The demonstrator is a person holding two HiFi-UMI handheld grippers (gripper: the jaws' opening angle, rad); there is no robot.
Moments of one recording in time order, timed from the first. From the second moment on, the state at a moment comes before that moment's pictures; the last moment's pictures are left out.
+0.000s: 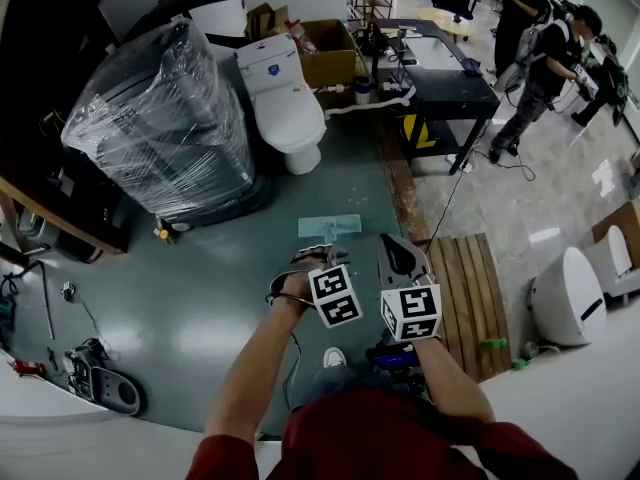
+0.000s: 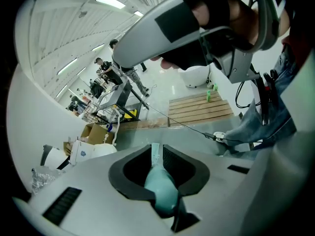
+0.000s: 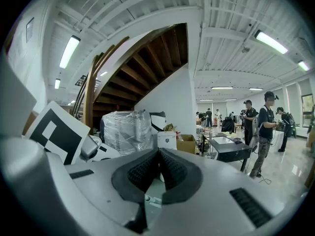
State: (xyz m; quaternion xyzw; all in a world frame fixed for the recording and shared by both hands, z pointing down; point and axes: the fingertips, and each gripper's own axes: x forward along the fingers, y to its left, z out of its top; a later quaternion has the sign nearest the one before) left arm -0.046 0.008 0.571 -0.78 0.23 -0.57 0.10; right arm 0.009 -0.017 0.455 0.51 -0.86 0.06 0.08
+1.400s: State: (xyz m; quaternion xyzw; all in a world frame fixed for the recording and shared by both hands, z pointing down) left arm -0.042 -0.123 0.556 -0.80 0.22 -0.55 0.10; right arm 0.012 -0.143 0.486 0.52 -0.84 0.10 0.09
